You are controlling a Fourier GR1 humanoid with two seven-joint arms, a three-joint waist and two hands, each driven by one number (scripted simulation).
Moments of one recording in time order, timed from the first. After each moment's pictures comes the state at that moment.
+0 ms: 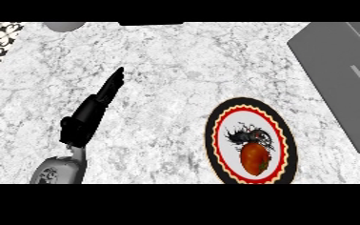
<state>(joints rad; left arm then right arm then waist) -0.14 0.12 -0.07 -1.59 -0.12 -0.17 0.09 0.43 -0.93 -0.41 -1.60 0.34 0.03 -0.94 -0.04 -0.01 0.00</state>
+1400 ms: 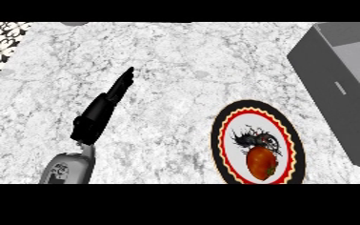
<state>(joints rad) -0.17 0.08 -0.09 -1.55 -0.14 -0.19 0.06 0.08 -1.13 -0.64 -1.36 -0.03 0.41 -0.59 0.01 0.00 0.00</state>
